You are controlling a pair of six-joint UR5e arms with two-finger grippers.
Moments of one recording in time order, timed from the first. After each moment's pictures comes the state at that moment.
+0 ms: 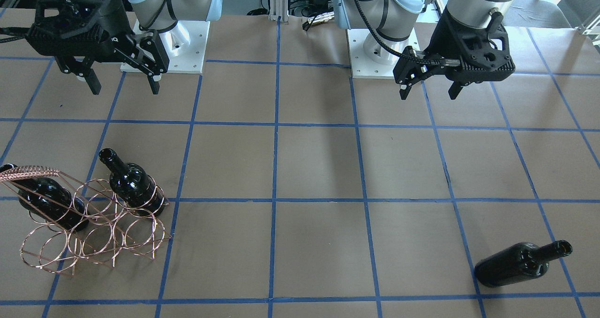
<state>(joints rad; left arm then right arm) -1.50 -1.51 -1.59 -1.57 1.59 0.03 1.59 -1.62 1.55 -1.67 -1.60 -0.05</state>
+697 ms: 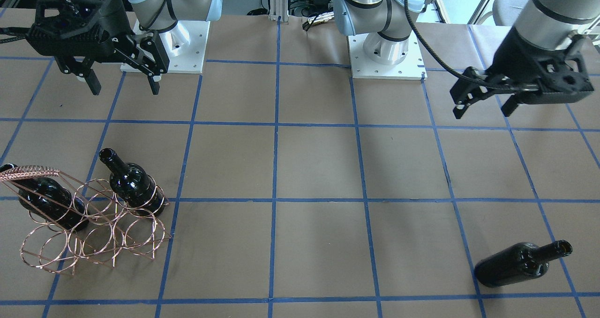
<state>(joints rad) -1.30 -1.59 -1.51 -1.55 1.58 0.19 1.59 -1.62 1.55 -1.67 -1.60 -0.05</state>
